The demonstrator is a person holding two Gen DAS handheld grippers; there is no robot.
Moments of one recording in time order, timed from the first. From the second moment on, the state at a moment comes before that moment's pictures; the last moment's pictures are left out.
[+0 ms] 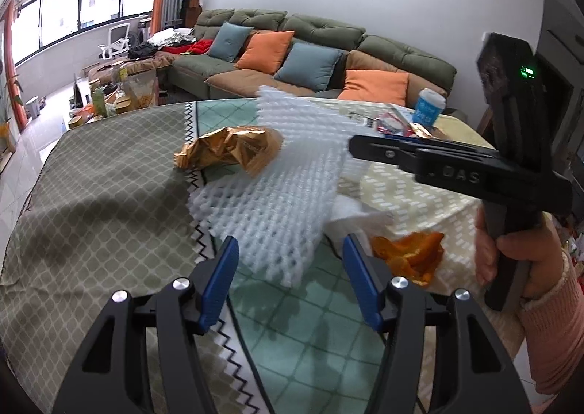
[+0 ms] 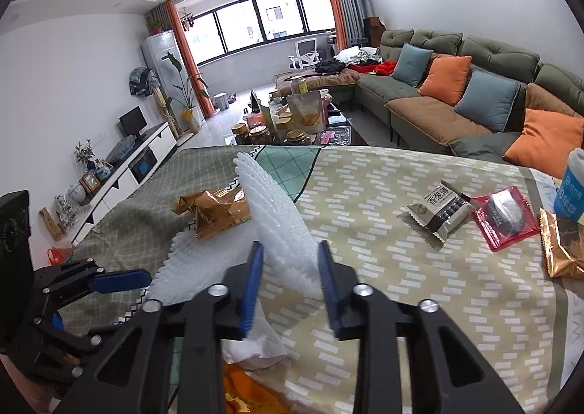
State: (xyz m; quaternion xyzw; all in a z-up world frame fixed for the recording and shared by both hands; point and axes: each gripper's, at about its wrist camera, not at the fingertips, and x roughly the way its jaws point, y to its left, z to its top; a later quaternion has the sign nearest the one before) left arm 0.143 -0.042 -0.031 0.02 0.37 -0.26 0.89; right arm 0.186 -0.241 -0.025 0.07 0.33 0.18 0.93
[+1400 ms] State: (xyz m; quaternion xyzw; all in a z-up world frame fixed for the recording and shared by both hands) left arm 0.057 0.032 0.001 -0.04 0.34 -0.34 0.88; right arm 0.122 -0.242 0.032 0.11 0.24 0.25 0.93
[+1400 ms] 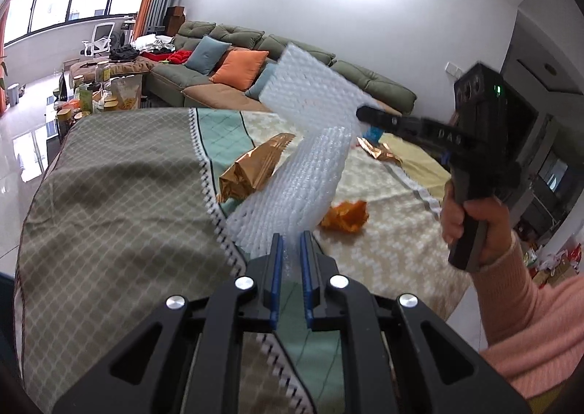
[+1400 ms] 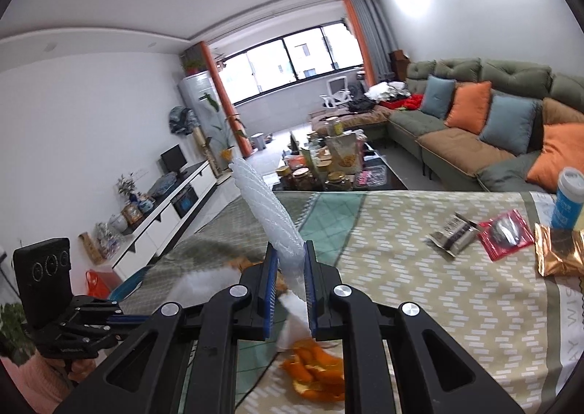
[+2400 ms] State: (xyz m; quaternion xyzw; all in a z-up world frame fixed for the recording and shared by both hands) left arm 0.004 0.095 -0.019 -0.05 0.34 -0.27 0.90; right arm 0.118 -0.170 0.013 0.06 0.30 0.32 0.90
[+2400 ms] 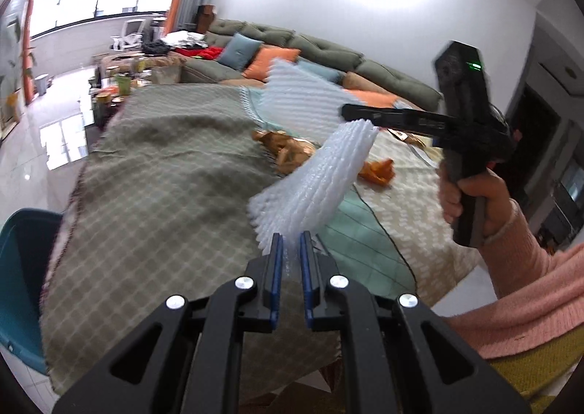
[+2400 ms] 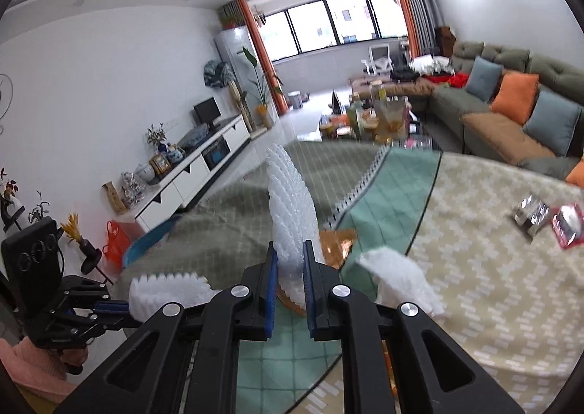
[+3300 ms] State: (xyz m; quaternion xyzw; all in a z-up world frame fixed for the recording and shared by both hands) left arm -0.034 0.226 0.010 -0.11 0.28 -0.08 0.95; right arm 0.110 -0.030 0.023 0.03 0.30 0.46 0.83
